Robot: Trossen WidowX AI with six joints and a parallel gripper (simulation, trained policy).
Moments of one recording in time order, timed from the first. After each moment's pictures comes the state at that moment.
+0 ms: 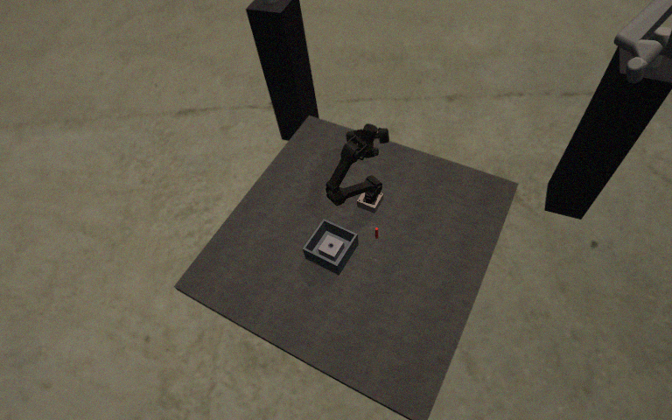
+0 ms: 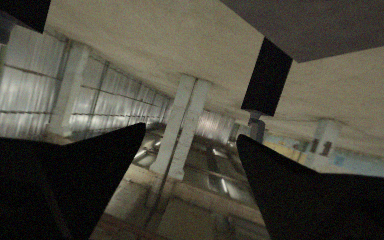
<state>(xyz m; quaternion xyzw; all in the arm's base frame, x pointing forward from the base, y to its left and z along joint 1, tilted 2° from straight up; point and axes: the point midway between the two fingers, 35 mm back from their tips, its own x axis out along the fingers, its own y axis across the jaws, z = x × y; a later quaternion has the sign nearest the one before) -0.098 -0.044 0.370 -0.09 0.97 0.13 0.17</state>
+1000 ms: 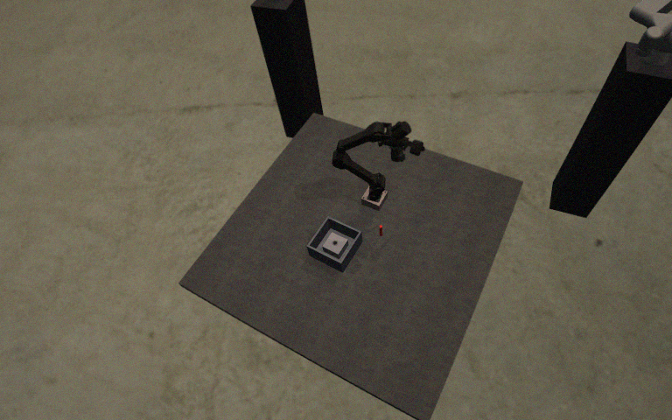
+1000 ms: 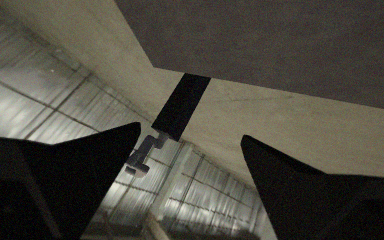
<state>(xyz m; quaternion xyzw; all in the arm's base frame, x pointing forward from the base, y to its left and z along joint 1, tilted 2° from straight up) -0.095 0.138 0.335 0.29 0.87 0.09 0.38</state>
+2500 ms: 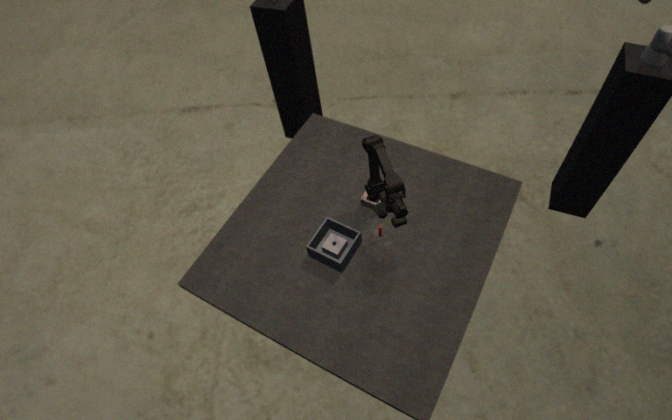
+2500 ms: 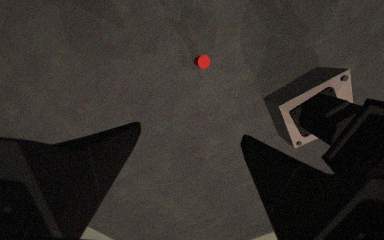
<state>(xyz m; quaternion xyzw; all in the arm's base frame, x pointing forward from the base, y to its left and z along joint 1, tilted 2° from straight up) 0.153 0.138 0.135 0.30 0.66 -0.28 0.63</state>
